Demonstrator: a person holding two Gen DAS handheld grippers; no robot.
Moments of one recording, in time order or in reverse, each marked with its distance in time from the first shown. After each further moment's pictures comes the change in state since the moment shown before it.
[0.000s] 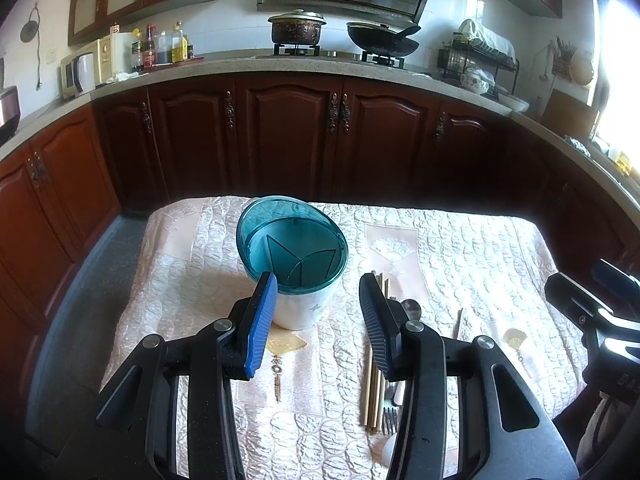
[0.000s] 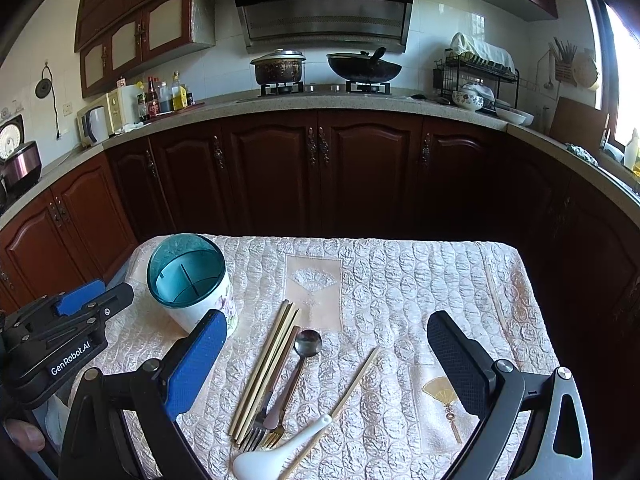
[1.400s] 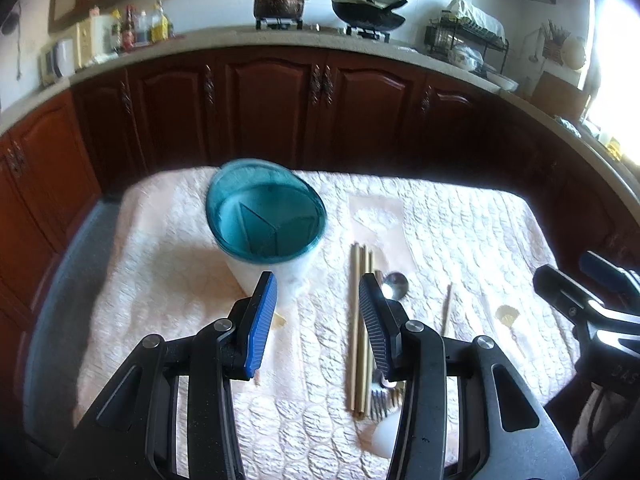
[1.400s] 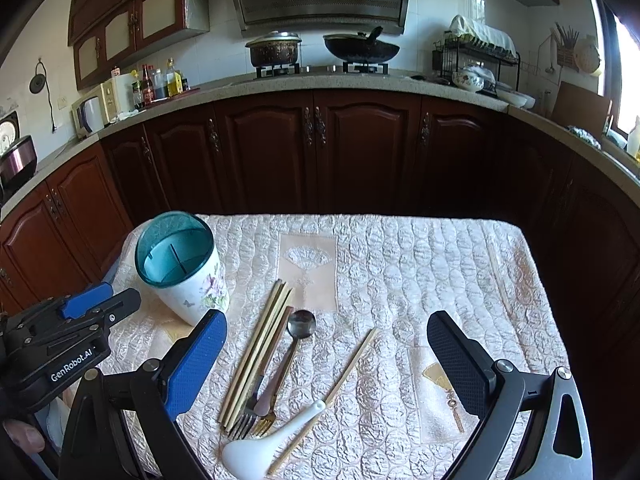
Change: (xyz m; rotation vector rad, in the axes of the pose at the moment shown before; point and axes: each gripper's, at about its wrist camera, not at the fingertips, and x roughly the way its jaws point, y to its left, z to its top) left arm 0.024 -0.007 -0.014 -0.015 0.090 -0.101; right arm 0.020 -0.011 -0.015 0.010 0.068 0.009
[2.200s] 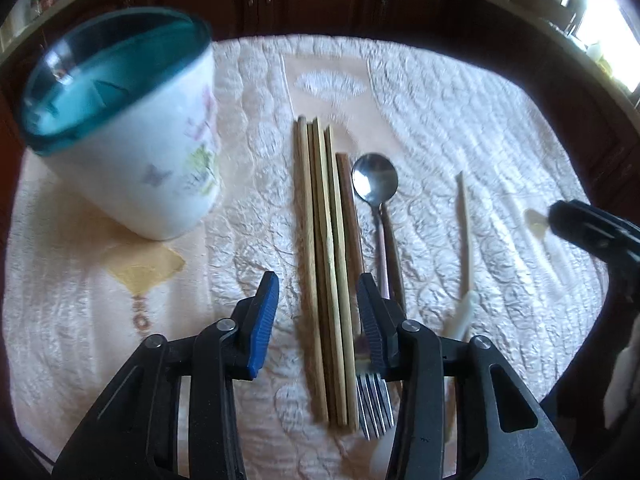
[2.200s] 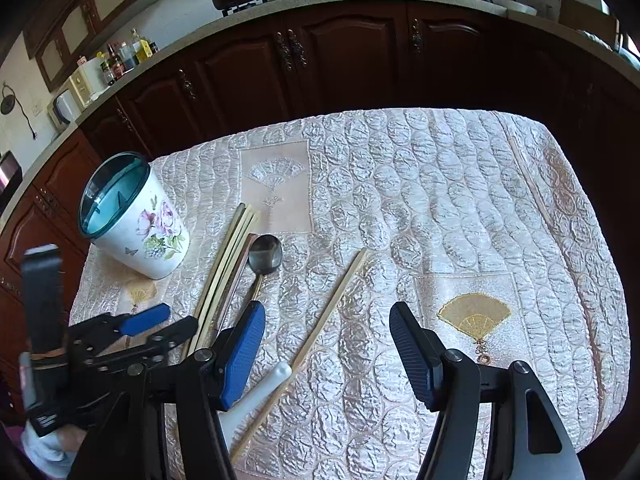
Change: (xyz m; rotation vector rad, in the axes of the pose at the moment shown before) left arm 0.144 -0.037 -0.047 0.145 0.296 -0.091; right arm 0.091 -0.057 -0.048 0.134 0.240 0.080
